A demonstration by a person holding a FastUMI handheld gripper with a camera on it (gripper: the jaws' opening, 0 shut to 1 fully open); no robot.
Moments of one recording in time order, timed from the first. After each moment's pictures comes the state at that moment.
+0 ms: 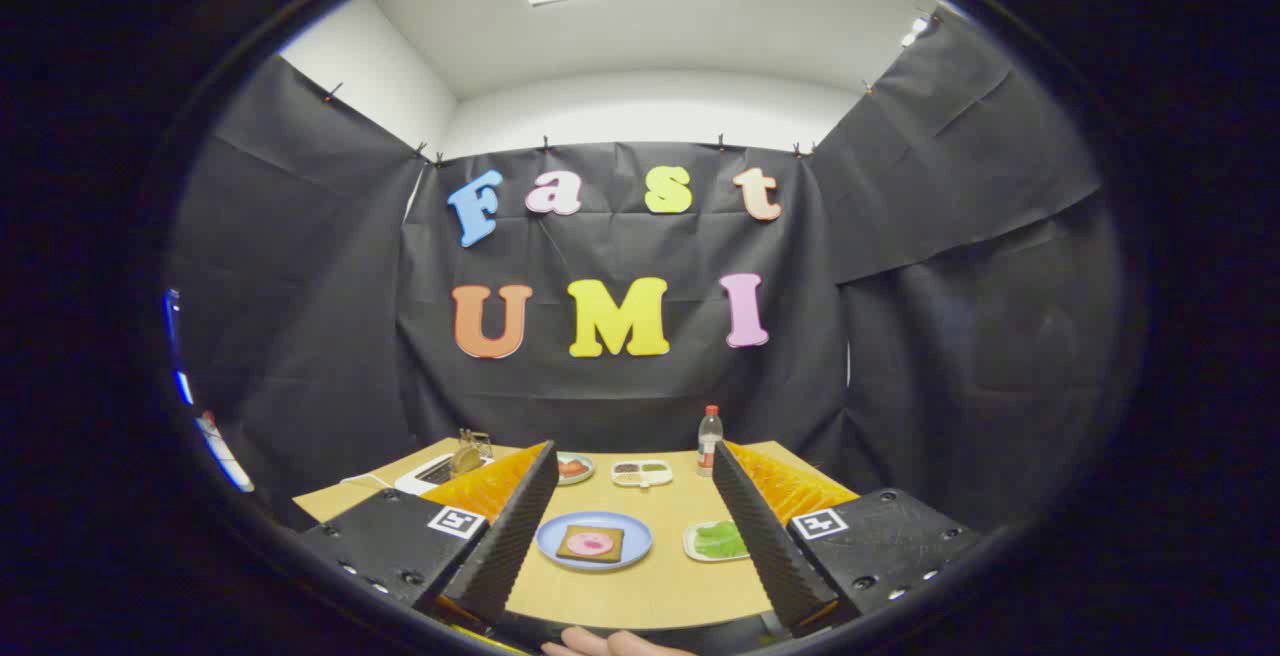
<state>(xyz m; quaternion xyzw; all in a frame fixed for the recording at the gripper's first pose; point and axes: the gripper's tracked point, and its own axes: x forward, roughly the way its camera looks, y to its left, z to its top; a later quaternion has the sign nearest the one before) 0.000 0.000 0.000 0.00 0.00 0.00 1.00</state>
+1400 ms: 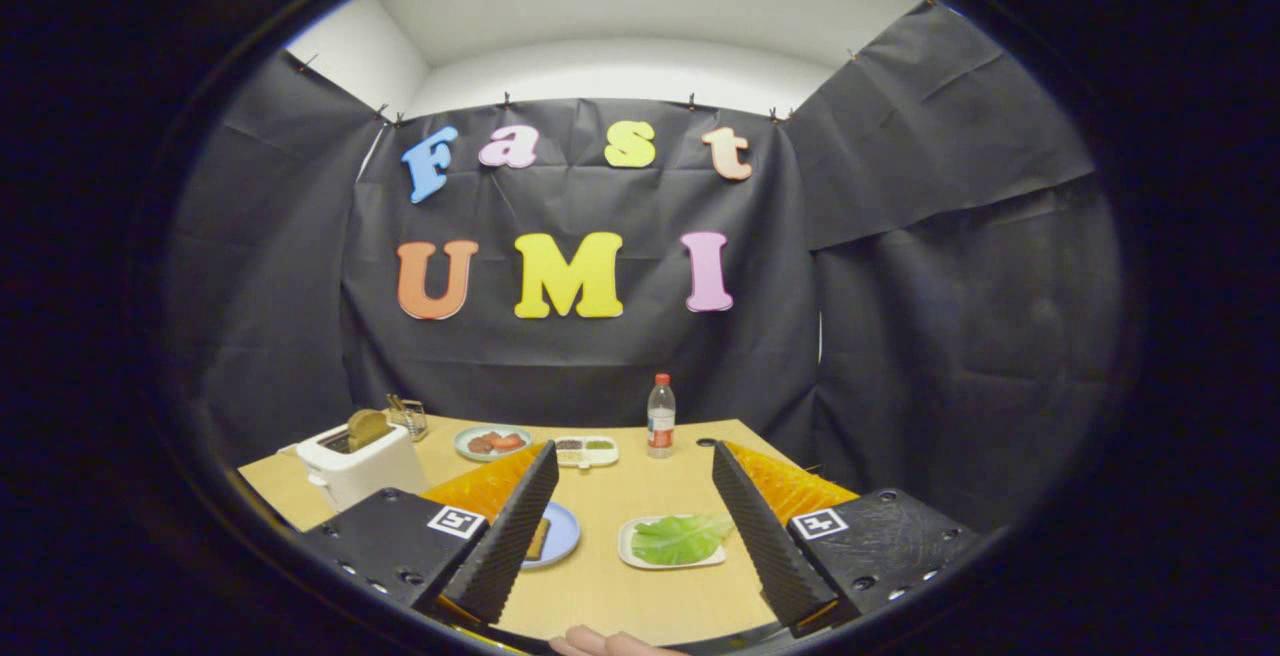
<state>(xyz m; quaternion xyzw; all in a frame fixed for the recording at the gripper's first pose) 0.119 -0.091 -0.084 0.00 0.06 -0.04 1.00</state>
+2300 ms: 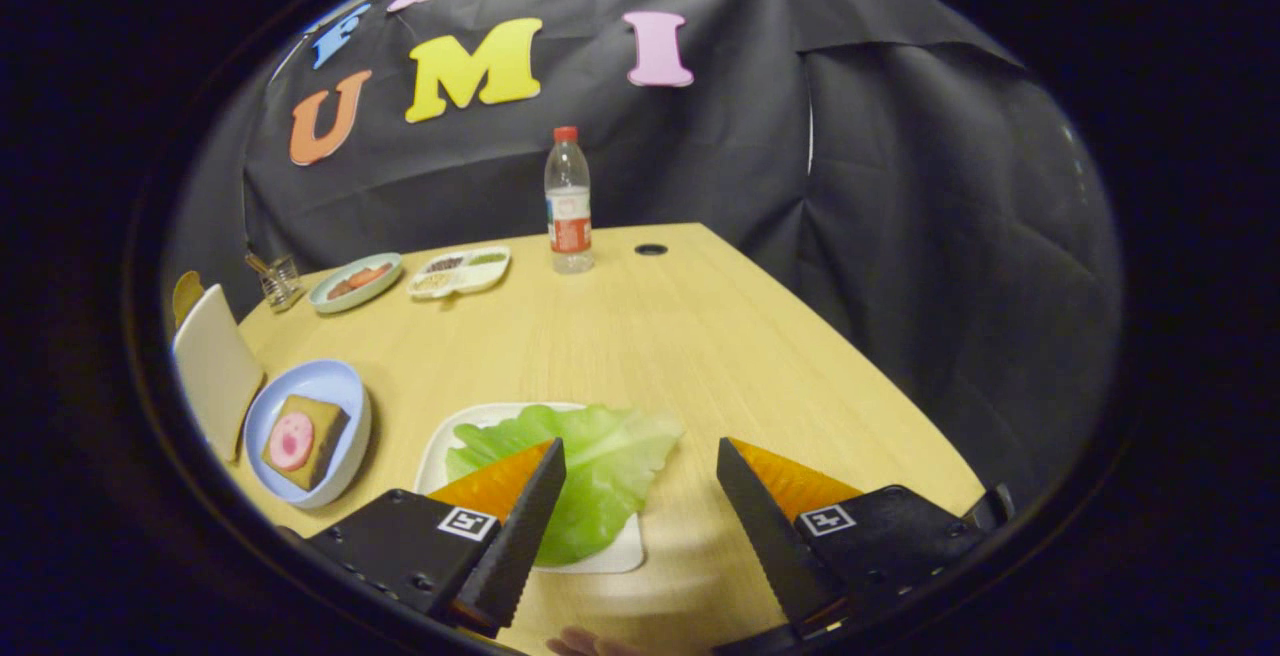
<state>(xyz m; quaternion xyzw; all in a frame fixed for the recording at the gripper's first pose) 0.279 -0.208 -0.328 0.01 0.34 -0.10 0.94</state>
